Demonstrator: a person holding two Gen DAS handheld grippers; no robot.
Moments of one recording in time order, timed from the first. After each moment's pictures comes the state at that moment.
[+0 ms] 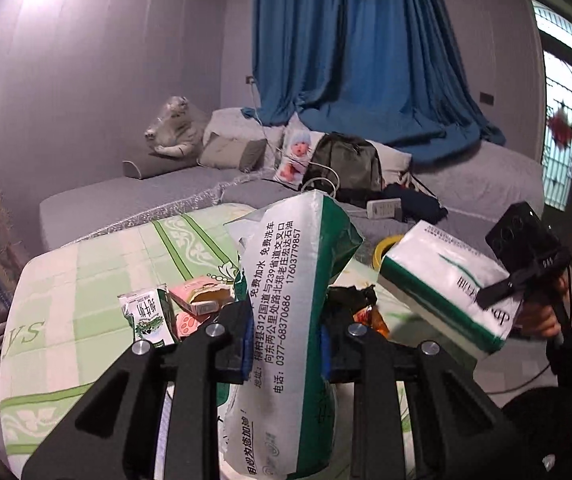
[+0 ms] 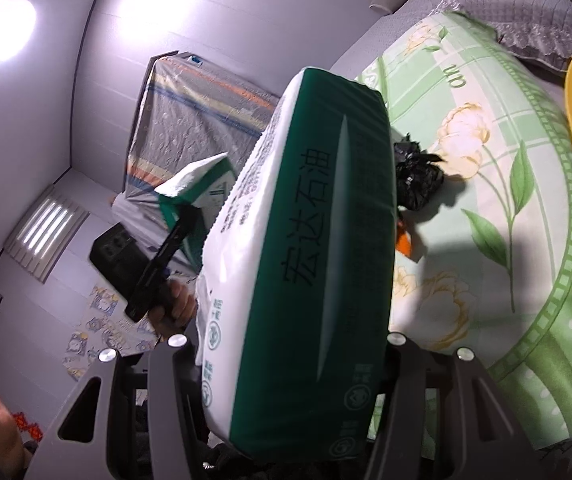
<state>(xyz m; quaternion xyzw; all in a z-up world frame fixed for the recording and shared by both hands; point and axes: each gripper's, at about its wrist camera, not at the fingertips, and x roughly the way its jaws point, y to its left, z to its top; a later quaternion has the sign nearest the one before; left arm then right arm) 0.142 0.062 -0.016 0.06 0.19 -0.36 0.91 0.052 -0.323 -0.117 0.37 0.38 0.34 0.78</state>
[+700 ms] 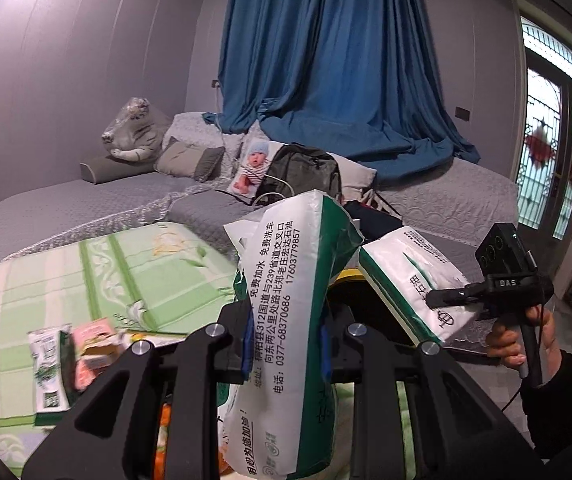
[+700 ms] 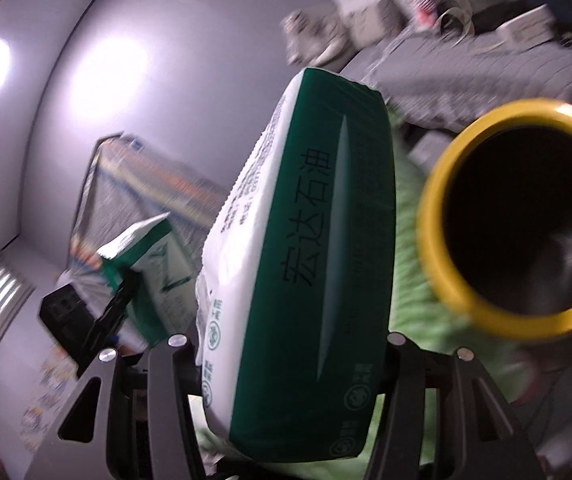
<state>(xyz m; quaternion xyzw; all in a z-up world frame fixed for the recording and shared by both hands) 0.162 -0.073 -0.004 0.03 0.20 -0.43 0.88 0.033 -0.447 -0.102 0.39 0.30 0.15 0.85</state>
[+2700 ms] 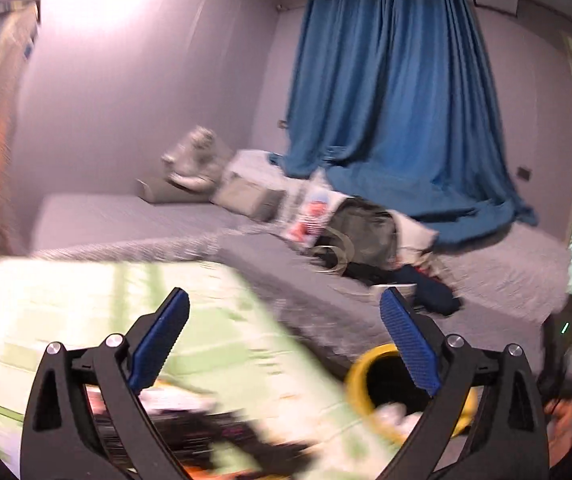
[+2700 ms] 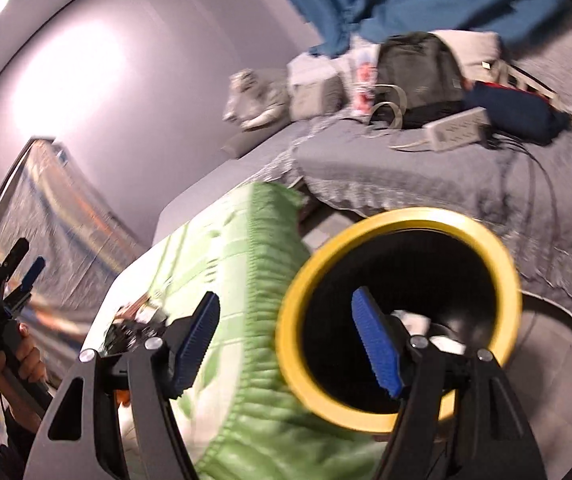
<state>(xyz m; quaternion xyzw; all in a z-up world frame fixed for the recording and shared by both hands) 0.188 -0.068 0.017 -0.03 0.13 -0.29 0.95 0.039 -0.467 -0.097 0.26 0.26 -0.01 0.93</state>
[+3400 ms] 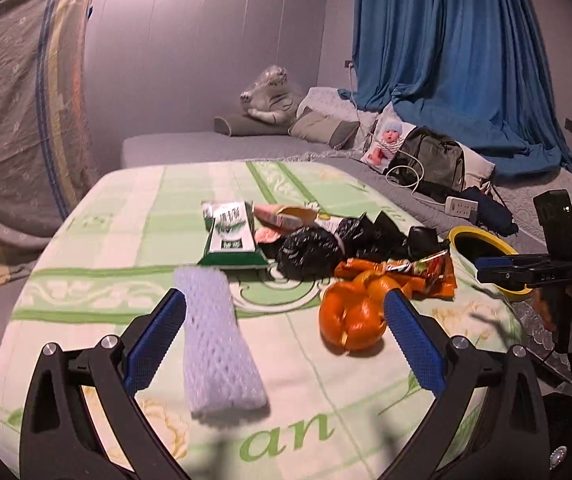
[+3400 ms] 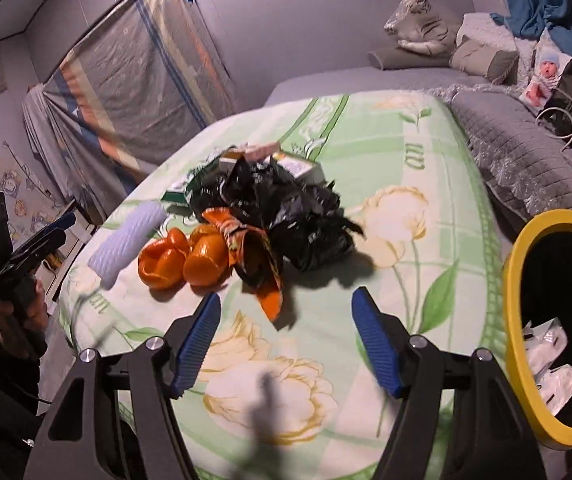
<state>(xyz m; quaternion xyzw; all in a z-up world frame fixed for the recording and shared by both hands) 0.114 0.122 -0.092 0.00 0.25 -0.20 0.95 0.108 -0.253 -0.135 0.07 0.39 0.22 0.89</state>
